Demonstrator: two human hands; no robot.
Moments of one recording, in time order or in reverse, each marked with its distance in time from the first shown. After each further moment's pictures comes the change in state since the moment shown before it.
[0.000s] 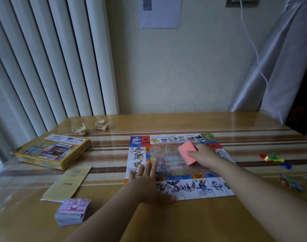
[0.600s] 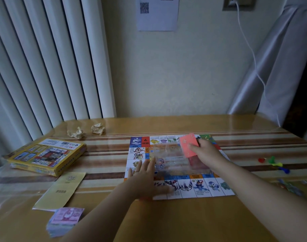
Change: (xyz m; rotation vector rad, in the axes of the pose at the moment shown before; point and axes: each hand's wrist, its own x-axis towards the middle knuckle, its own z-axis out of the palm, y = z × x) left_hand 0.014 0.000 -0.015 -0.122 0.182 0.070; right_hand 0.009 0.002 -0.012 0.104 0.170 -0.148
